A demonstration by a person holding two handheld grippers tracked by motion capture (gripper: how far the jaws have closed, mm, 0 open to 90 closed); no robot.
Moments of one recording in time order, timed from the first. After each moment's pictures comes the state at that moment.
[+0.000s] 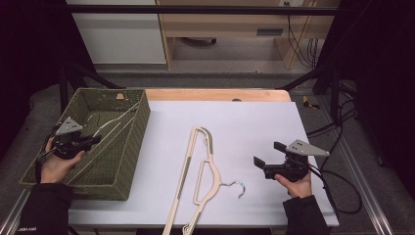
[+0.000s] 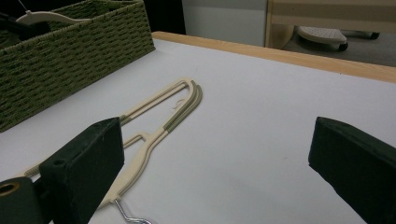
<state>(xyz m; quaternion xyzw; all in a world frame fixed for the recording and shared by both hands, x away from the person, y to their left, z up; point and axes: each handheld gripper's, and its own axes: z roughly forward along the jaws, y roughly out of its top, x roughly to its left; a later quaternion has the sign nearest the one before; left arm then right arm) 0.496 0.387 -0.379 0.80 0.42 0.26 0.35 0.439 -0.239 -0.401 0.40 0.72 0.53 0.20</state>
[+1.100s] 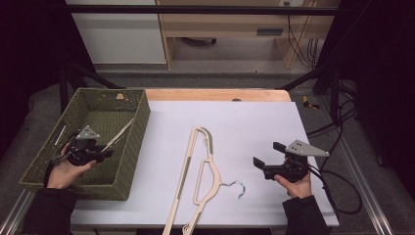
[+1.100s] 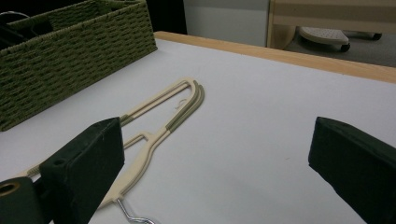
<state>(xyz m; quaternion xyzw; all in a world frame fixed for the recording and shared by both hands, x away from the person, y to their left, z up) 0.495 0.360 -0.402 0.85 0.41 0.19 0.28 0.438 -0.238 -0.401 0.40 0.72 0.53 0.20</state>
